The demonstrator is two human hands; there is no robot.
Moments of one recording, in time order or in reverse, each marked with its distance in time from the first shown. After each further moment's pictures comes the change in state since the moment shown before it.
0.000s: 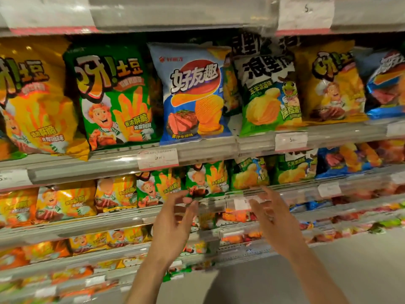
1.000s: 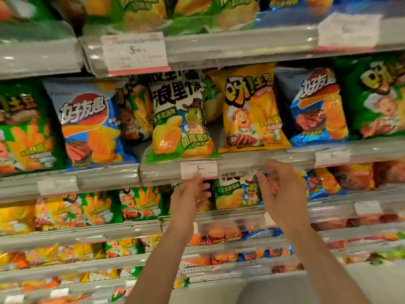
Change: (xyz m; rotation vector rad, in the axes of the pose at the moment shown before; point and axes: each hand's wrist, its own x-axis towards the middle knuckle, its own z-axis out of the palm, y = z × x) left_hand 0.062 0.150 0.248 -0.596 0.158 -0.337; right_hand 0.125 0.100 -0.204 -0.013 0.354 -0.364
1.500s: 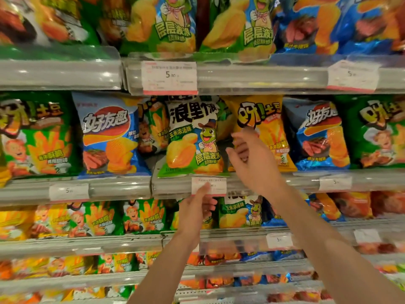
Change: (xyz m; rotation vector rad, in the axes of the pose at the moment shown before) left_hand 0.014 0.010 0.000 -0.092 -0.038 -0.015; right_hand 0.096 -0.091 0.025 0.020 -0.178 -0.221
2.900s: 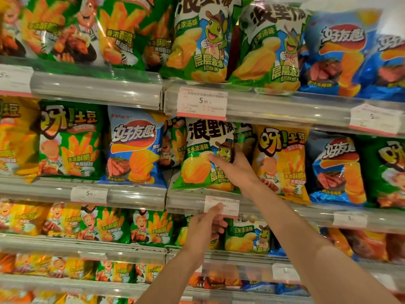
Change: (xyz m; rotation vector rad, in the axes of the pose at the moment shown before) left_hand -0.002 0.009 -0.007 0.074 -0.052 -0.045; right_hand 0.059 -0.027 0.055 0.569 -0.273 0.413
